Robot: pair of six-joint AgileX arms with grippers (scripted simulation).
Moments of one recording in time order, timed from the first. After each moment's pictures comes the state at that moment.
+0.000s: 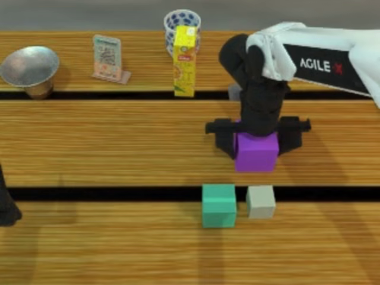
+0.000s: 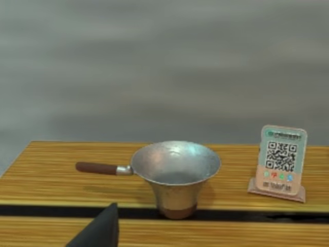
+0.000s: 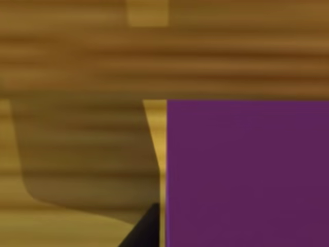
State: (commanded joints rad) left arm 0.02 0.00 0.00 0.00 0.00 0.00; right arm 0.48 2.45 1.88 -1.00 0.01 0.49
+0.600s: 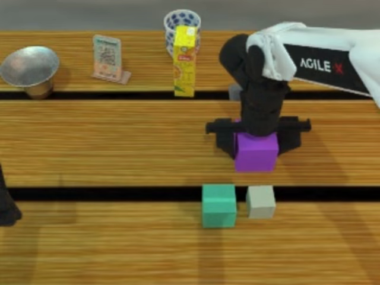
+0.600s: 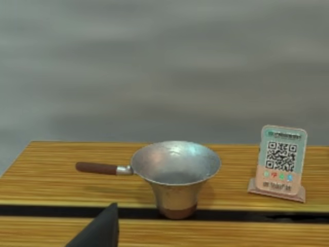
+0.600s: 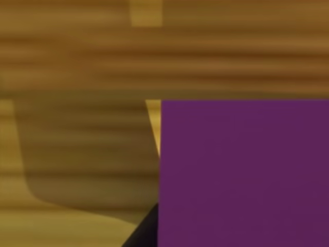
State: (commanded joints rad) left arm 0.02 0.00 0.00 0.00 0.00 0.00; right arm 0.48 2.45 1.88 -1.00 0.01 0.49
